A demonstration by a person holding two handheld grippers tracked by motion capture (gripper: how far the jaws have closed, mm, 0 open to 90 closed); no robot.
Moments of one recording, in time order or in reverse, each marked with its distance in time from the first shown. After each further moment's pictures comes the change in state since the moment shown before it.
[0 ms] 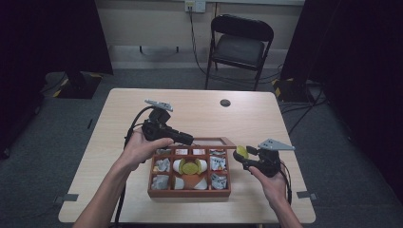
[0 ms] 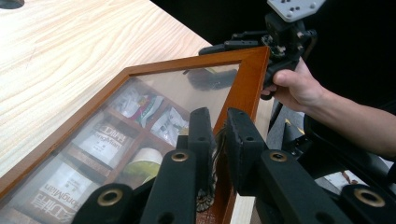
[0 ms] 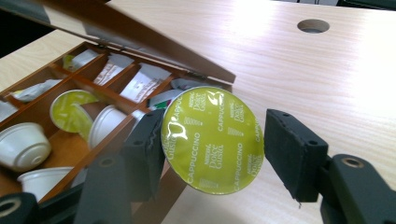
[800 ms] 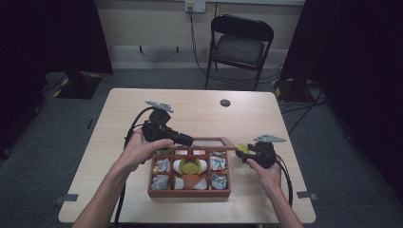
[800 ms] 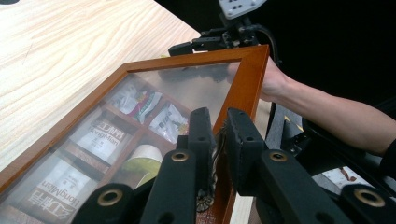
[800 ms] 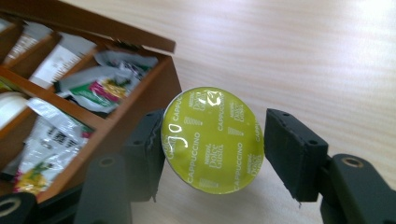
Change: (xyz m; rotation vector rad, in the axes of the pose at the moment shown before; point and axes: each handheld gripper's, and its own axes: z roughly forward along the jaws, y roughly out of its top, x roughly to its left) left arm -0.001 -0.002 0.000 0.010 0.000 -0.001; right arm -0.036 -0.013 0.045 0.127 -0.076 0.037
